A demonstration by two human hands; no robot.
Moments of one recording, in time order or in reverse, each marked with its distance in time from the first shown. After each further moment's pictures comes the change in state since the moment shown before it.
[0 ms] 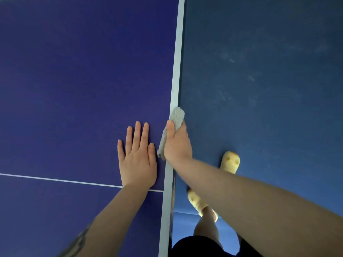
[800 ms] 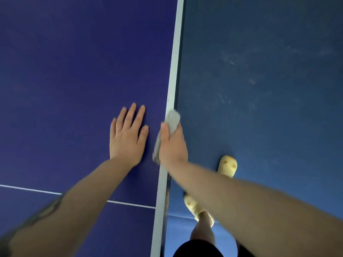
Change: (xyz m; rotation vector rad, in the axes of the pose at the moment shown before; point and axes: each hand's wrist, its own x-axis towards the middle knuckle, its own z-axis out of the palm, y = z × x) left_hand 0.087 -0.003 -0.023 -0.094 -0.051 0.106; right_hand 0.021 -0.018 -0.006 -0.024 -0.034 -0.038
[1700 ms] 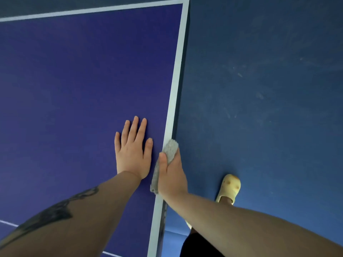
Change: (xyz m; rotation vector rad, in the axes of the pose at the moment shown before) left_hand 0.086 0.033 -0.001 0.030 0.018 -0.118; right_hand 0.046 -0.025 -0.018 -0.015 -0.139 0.034
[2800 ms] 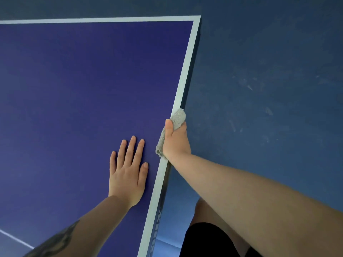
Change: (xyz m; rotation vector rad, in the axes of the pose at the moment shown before) left_hand 0.001 0.002 -0.005 0.127 -0.109 0.001; right_hand 0.126 -0.094 -0.032 -0.024 0.017 0.043
